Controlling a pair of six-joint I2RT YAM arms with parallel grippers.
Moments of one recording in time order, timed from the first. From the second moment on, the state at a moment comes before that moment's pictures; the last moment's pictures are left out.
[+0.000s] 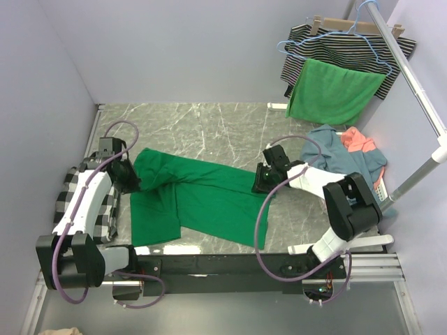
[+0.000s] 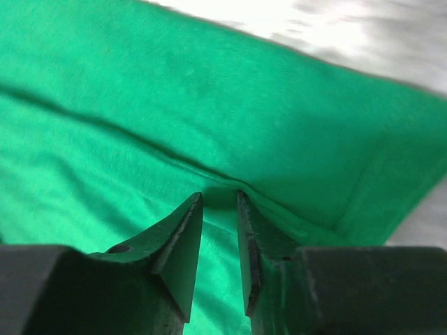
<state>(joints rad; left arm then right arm) 0.05 1.20 0.96 -0.89 0.07 -0.47 0.41 1.62 0.85 -0.29 -0.15 0.56</state>
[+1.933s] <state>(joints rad) 0.01 1.99 1.40 -0.51 -0.06 -0.58 0.30 1.77 1.02 -0.29 -0.17 0.60</state>
